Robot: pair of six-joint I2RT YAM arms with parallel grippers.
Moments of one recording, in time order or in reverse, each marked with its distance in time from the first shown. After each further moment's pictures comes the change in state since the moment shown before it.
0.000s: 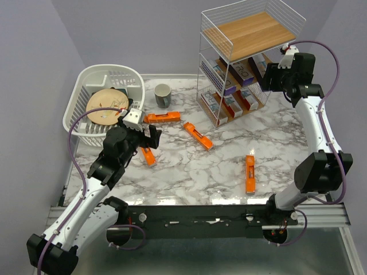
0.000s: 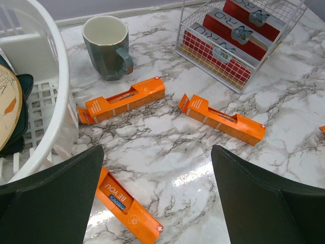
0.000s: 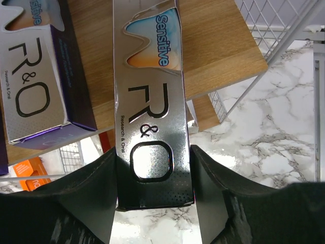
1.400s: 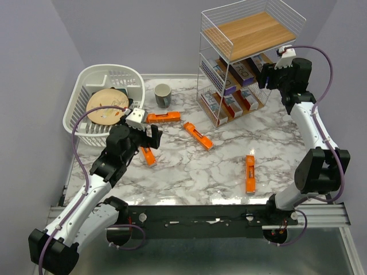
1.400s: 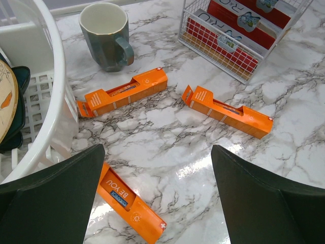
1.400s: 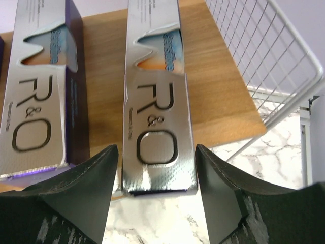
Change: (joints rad) left arm 0.000 0.042 0.000 -0.003 0.000 0.015; right arm 0.000 0.008 -0.163 0.389 -0.065 -0.077
